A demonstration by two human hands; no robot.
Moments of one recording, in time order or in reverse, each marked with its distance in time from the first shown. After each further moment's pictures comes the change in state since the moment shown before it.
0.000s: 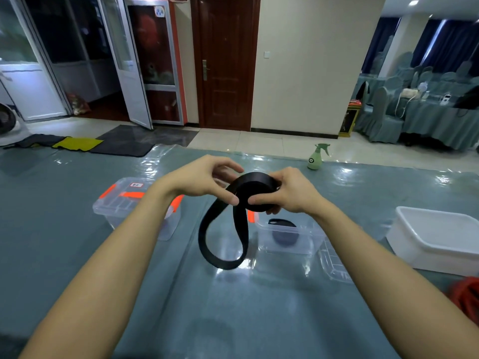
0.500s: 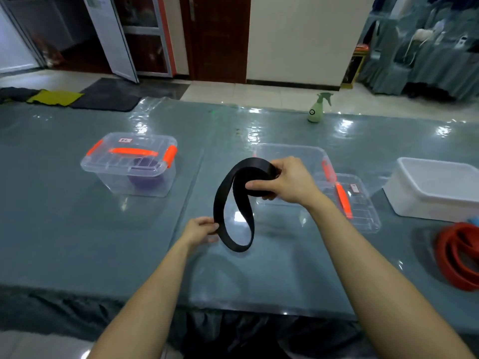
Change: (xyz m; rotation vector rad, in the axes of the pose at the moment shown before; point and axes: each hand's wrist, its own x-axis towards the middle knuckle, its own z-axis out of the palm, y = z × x) left_hand -0.051 -0.199 0.208 -0.764 0.317 -0.707; right_hand -0.040 0.055 0.060 0.157 0.059 0.117
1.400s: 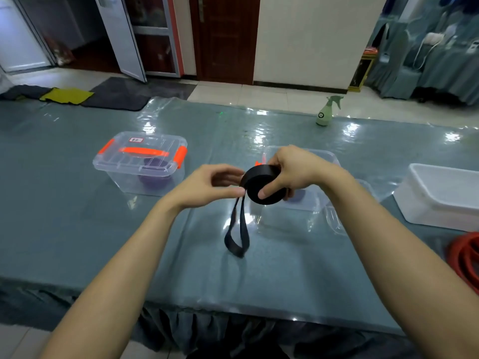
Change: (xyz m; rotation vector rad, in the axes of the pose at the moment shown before) left_hand -0.065 0.147 -0.027 0.505 -0.379 0.695; right_hand 0.033 -0.052 -0.018 -0.529 -0.386 0.084
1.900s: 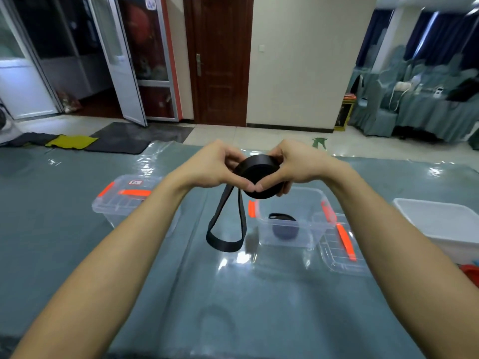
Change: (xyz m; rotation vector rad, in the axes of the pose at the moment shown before) left_hand 0.057 0.130 -0.045 0.238 0.001 0.189; right_hand -0.023 -0.038 -0.086 0.131 0.151 -0.159
